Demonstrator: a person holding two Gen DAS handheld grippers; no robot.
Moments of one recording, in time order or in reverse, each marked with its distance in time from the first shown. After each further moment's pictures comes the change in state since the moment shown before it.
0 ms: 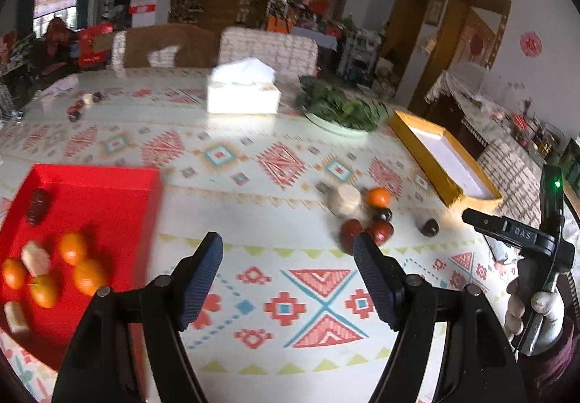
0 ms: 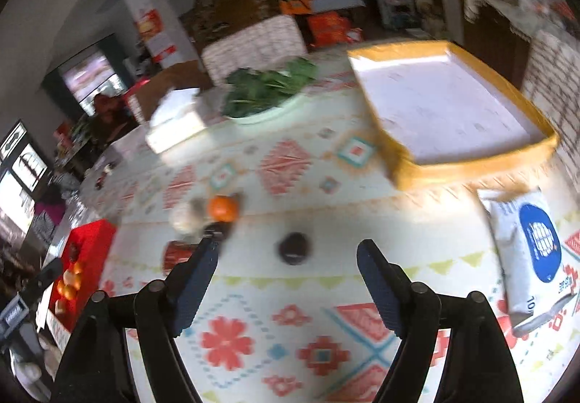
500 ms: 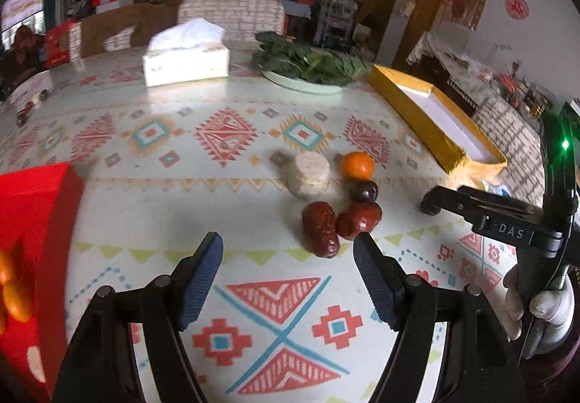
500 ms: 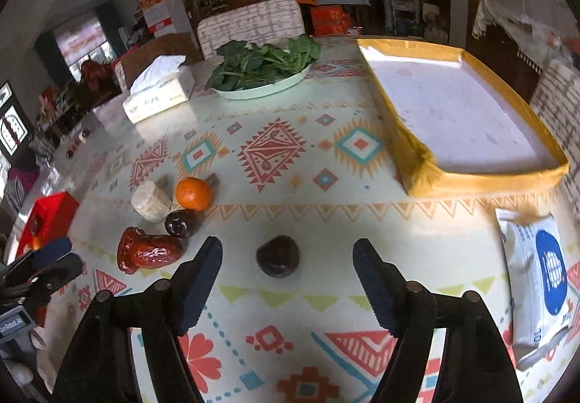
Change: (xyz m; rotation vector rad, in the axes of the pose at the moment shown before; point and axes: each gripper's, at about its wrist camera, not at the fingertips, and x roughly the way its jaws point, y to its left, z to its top) left arm 0.079 -0.041 -0.006 0.095 0.116 -0.056; right arm 0.040 0.025 -0.002 -0.169 0.035 -0.099
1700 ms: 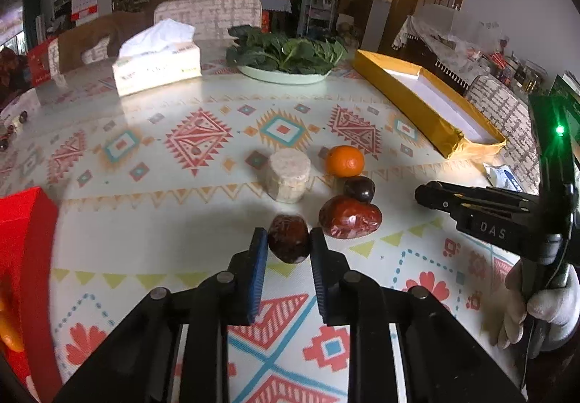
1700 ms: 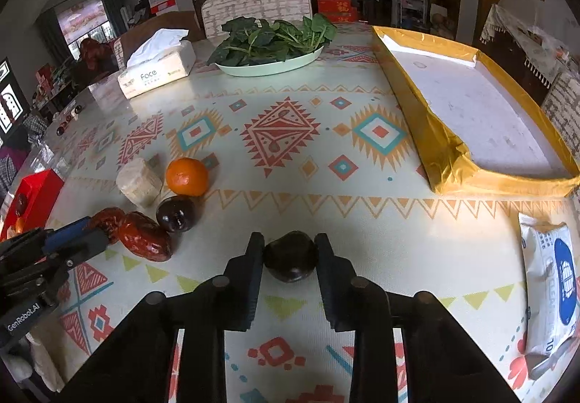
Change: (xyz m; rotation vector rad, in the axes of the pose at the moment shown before) left arm 0.018 -0.012 0.004 0.082 0.002 -0.012; right arm 0.021 0.005 -0.005 -0.007 0.040 -0.013
